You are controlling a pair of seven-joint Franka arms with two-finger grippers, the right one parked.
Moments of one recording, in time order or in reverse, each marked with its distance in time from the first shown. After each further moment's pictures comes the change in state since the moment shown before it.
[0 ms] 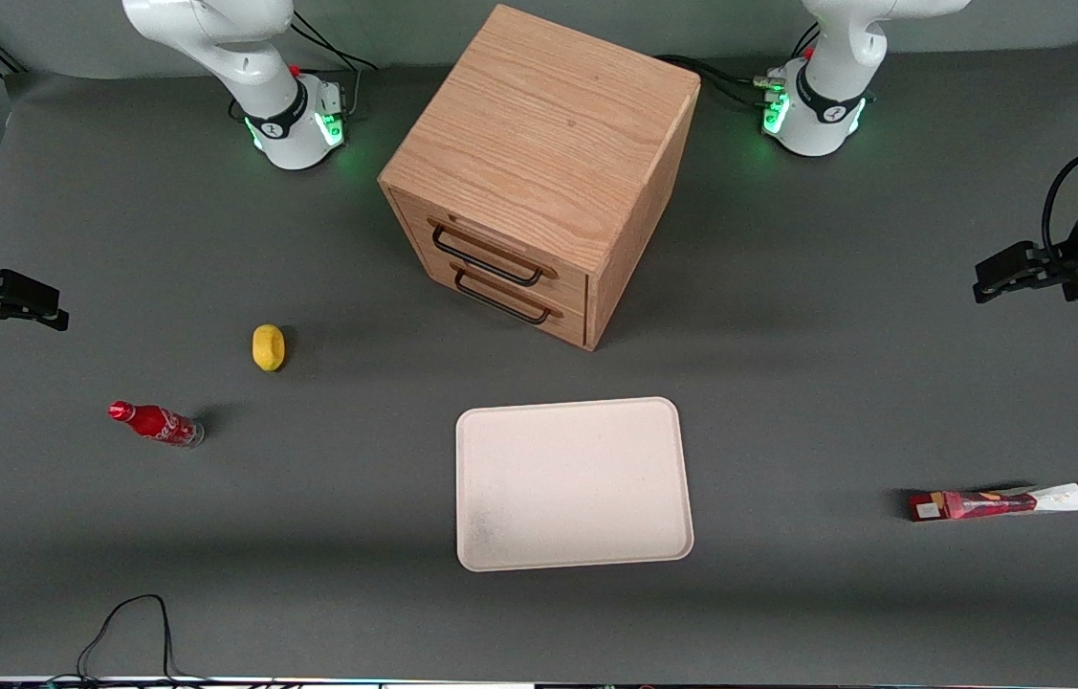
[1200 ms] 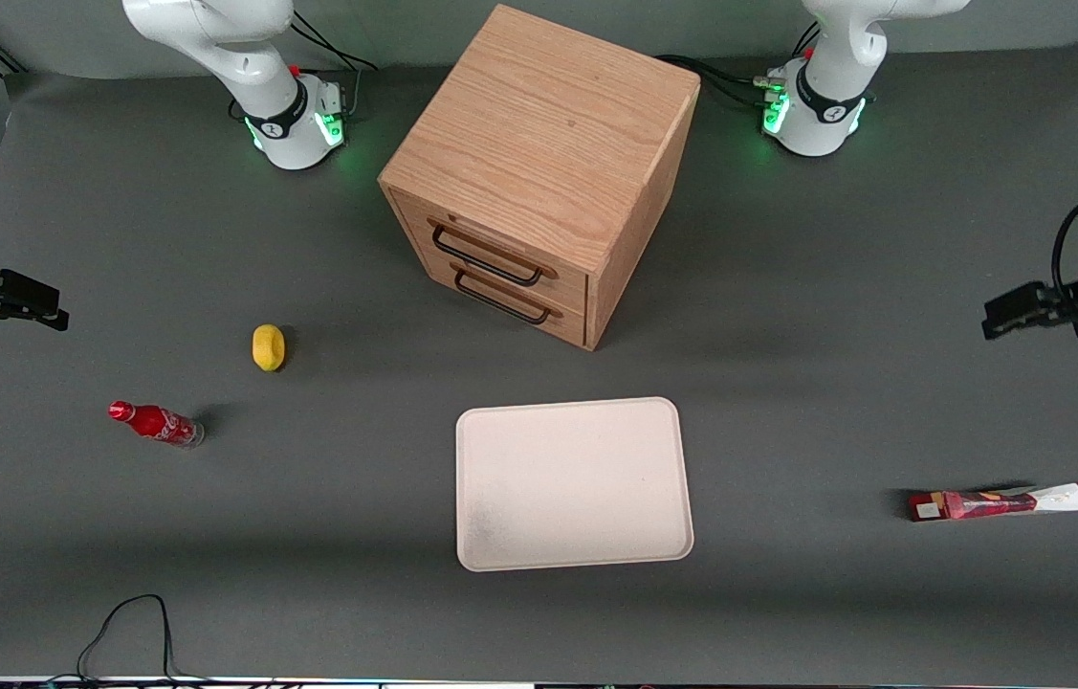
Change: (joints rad) arm 0.013 0.182 0.012 0.203 0.001 0.001 -0.009
